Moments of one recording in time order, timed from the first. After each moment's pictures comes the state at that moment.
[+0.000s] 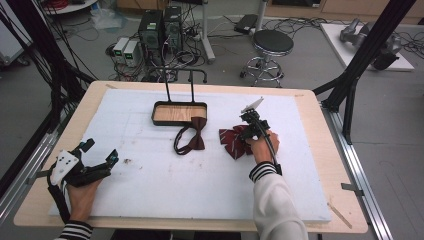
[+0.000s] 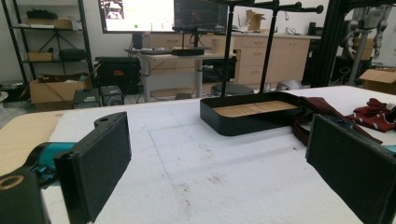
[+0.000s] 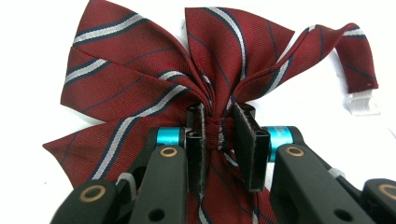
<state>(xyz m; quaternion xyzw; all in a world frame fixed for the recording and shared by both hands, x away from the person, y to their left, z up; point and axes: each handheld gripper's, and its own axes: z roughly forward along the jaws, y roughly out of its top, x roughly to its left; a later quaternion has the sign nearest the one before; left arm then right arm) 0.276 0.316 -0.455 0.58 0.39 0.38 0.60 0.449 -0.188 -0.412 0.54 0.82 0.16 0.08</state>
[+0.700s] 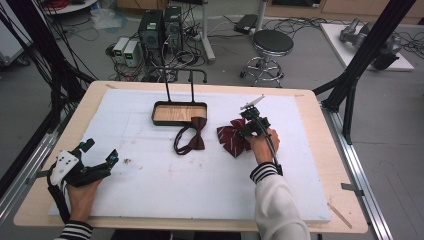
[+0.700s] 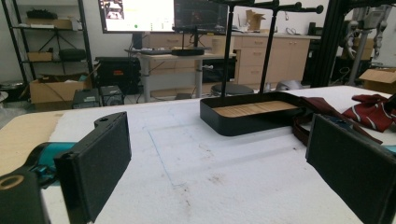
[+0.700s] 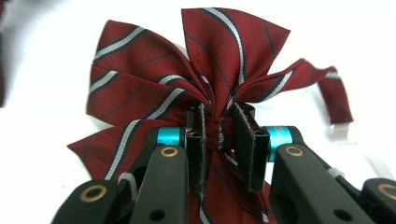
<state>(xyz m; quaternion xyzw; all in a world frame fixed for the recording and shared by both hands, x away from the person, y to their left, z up) 0.276 0.316 -0.455 0.58 0.39 0.38 0.60 0.443 -0.186 -0.396 0.51 0.83 0.21 0.12</state>
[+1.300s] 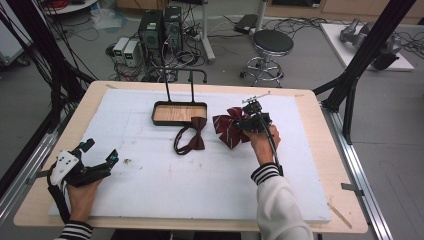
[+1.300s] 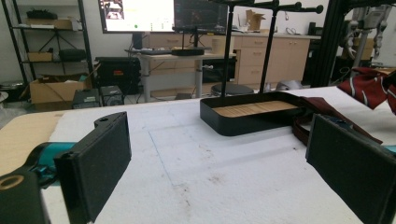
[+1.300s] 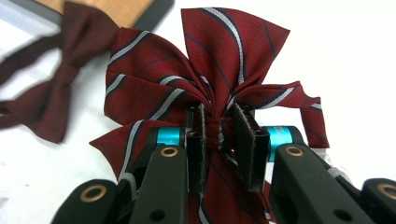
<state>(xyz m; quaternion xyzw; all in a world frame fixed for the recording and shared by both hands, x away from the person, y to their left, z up) 0.276 0.316 -0.455 0.58 0.39 0.38 0.60 0.431 -0.186 -0.370 0.48 0.81 0.31 0.16</state>
